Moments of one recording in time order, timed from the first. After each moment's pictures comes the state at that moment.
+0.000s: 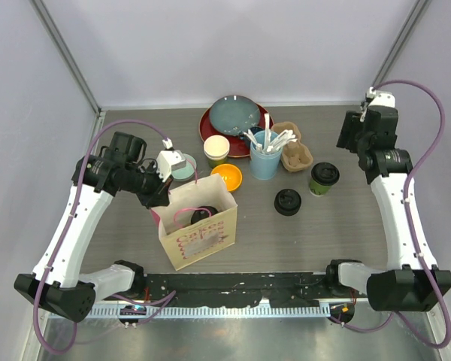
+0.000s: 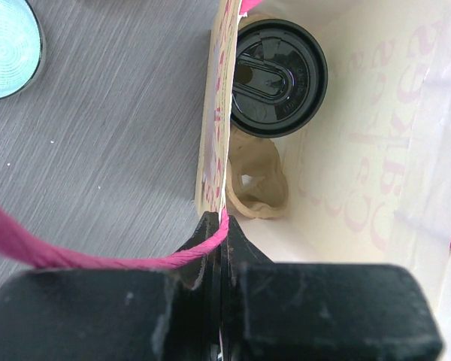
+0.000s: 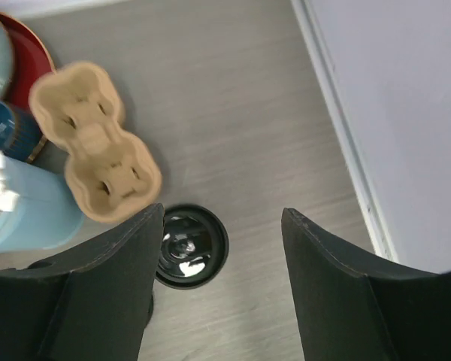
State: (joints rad) left arm -0.31 1.15 1.39 -1.34 0.50 0.52; right arm 0.02 1.16 1.33 -0.61 0.24 0.07
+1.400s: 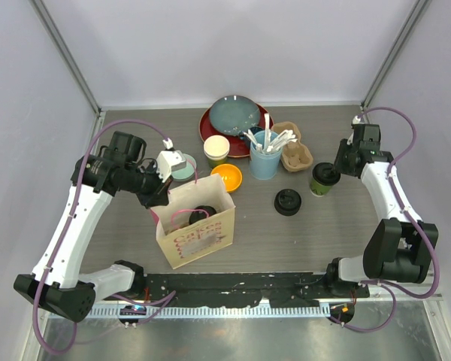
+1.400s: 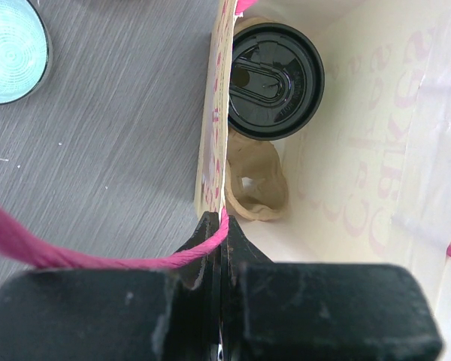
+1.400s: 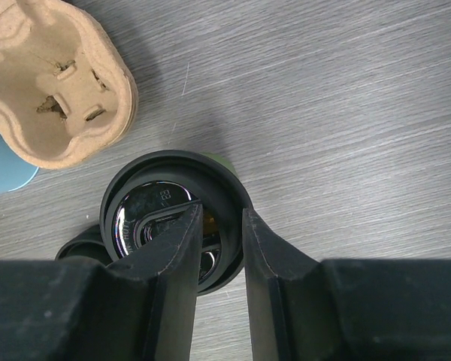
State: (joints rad) left arm -0.32 1.15 1.40 -1.34 0.49 0.55; right arm -0.14 1.38 1.08 -0.57 0.02 0.16
